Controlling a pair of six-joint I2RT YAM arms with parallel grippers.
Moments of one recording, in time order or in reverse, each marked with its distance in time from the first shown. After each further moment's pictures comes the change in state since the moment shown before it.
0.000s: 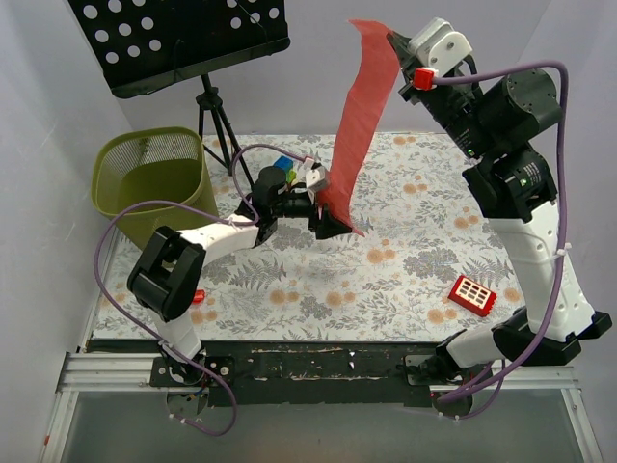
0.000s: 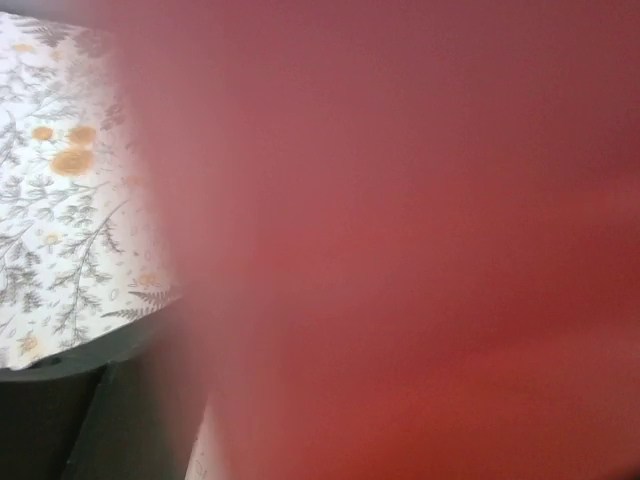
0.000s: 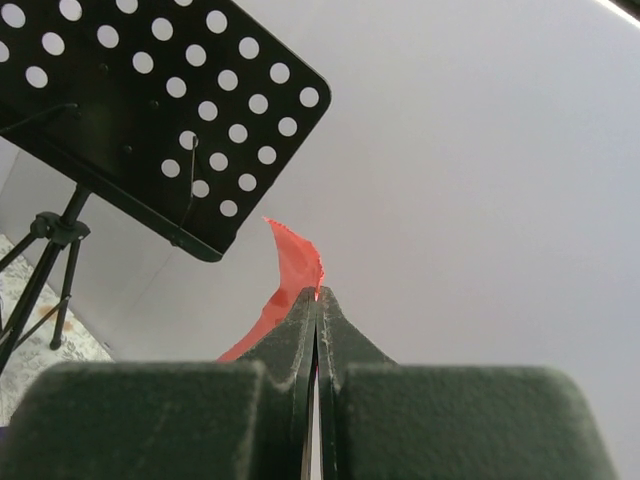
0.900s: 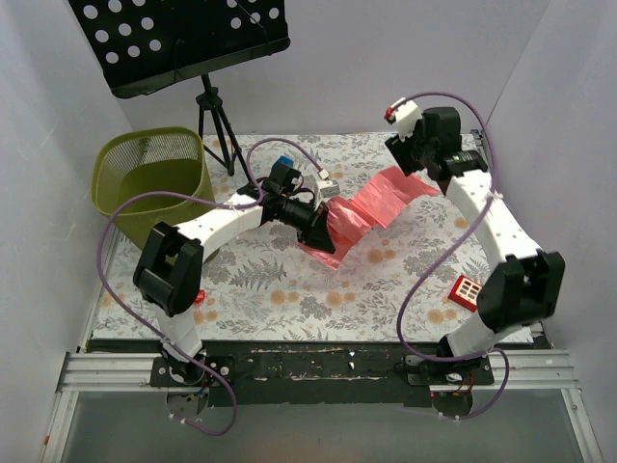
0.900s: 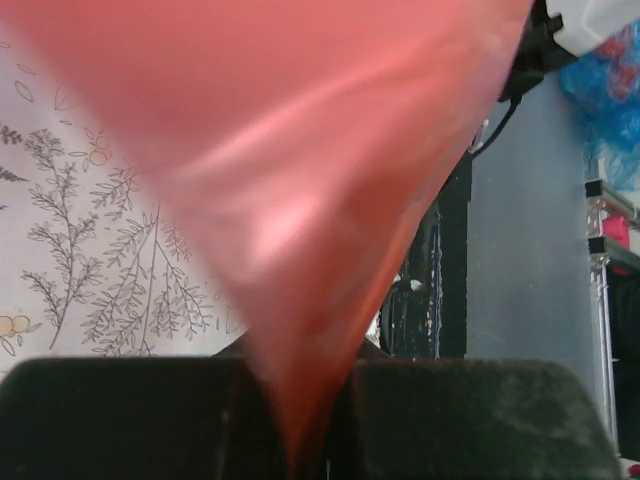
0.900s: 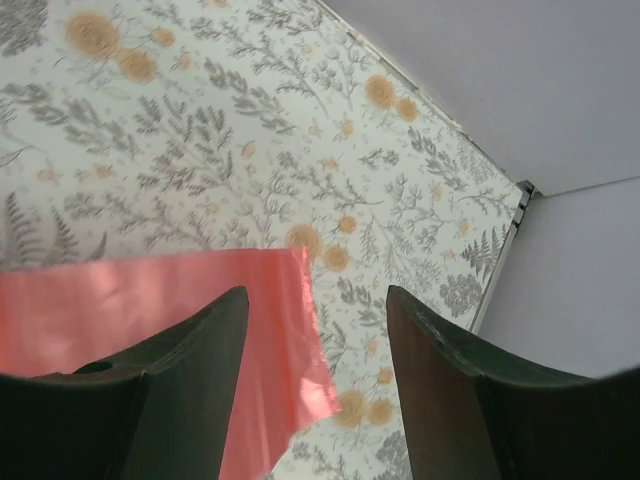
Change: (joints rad) left arm 0.000 0.035 0.230 -0.942 0.108 0.186; right arm -0.366 0.215 -0.546 -0.183 0.141 0.129
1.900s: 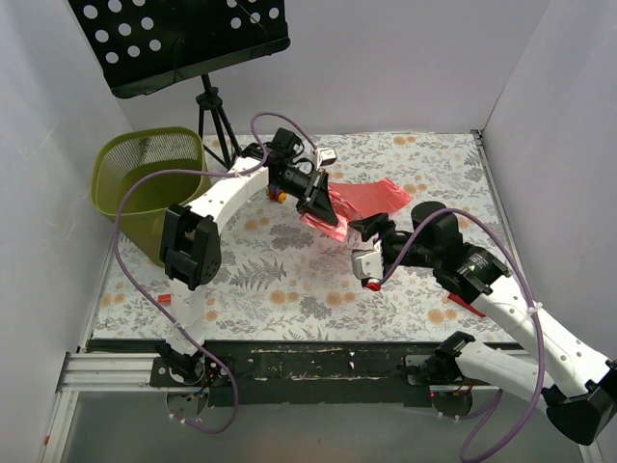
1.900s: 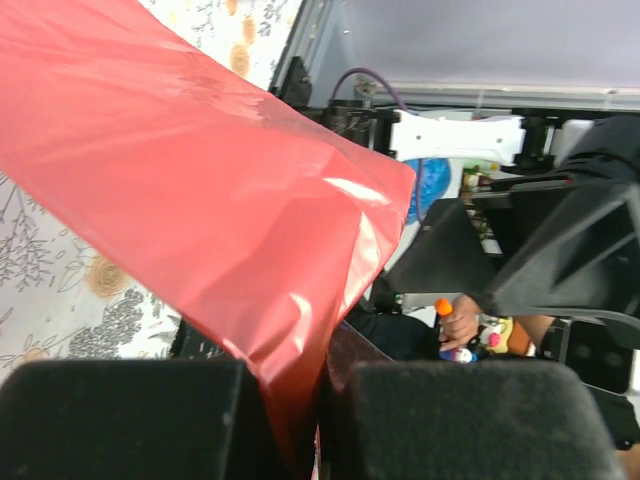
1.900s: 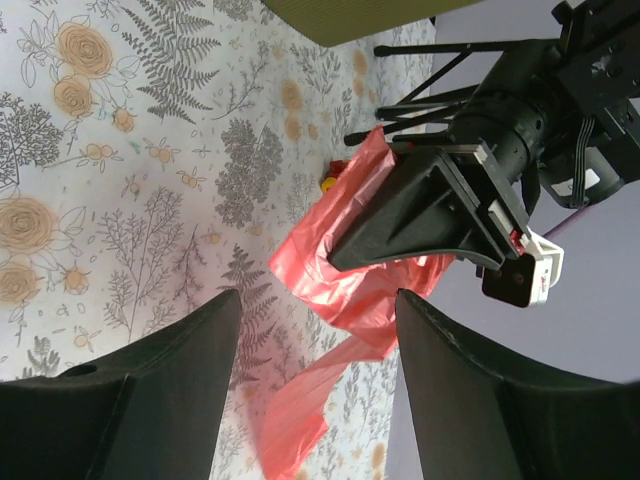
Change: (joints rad) left arm 0.071 0.310 0.596 -0.573 0.128 -0.381; right arm 0.441 -0.735 -0.642 -0.007 -0.531 -0.727
